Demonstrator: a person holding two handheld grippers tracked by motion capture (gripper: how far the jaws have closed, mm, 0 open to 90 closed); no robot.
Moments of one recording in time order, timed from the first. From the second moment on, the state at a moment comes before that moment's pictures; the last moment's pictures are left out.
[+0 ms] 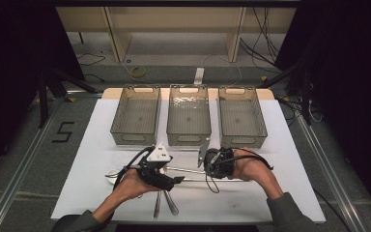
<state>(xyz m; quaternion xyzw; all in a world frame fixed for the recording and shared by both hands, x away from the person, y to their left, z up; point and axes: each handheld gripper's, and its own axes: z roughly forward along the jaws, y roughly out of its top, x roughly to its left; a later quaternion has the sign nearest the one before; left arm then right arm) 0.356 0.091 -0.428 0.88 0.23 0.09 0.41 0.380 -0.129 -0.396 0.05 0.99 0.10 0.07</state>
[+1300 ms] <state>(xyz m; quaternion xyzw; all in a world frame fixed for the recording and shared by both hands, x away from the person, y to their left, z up) 0.338 0.077 -0.431 0.94 0.10 0.09 0.33 0.372 -0.126 -0.388 0.02 0.99 0.13 0.08</state>
